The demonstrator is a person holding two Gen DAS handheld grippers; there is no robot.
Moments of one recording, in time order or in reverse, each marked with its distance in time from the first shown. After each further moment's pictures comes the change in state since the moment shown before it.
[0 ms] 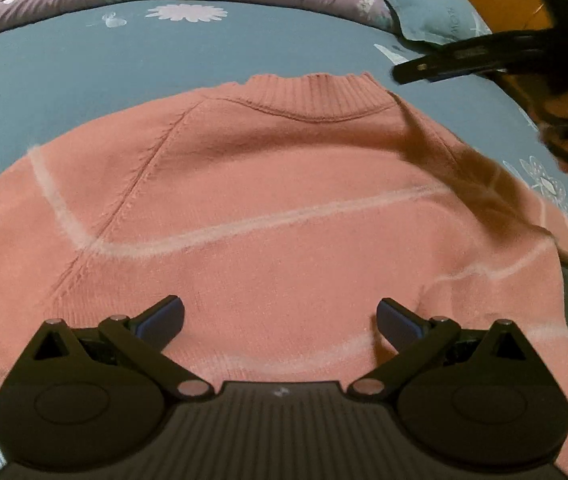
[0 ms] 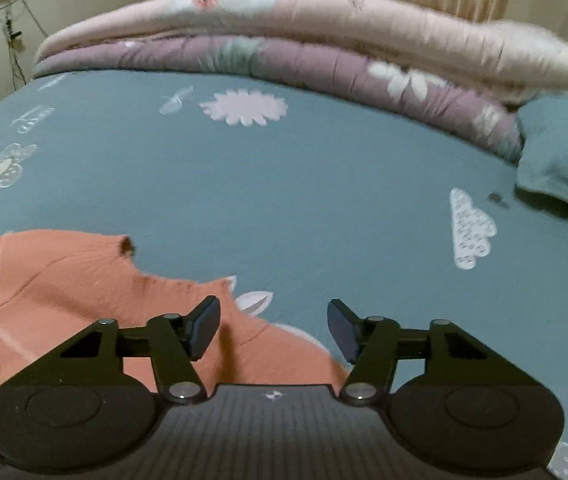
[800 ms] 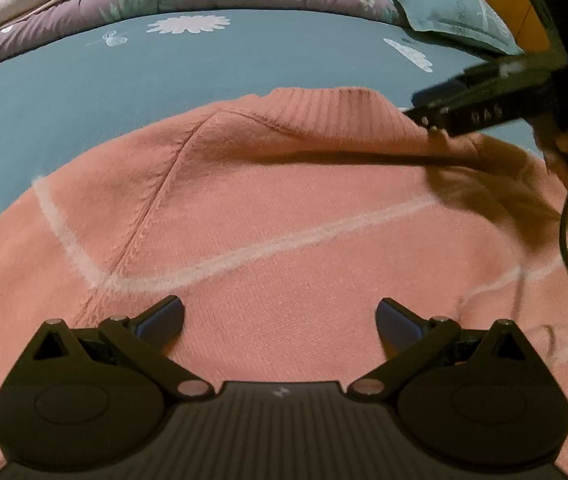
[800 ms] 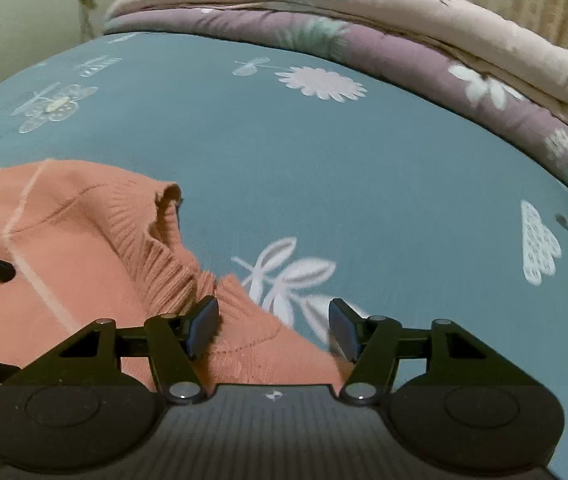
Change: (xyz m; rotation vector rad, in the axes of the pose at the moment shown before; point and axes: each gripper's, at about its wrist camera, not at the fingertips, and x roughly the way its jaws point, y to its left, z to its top) left arm 0.020 -0.004 0.004 0.083 -0.025 0.083; right arm 0.021 0.022 -0.027 -0.210 0.008 0.167
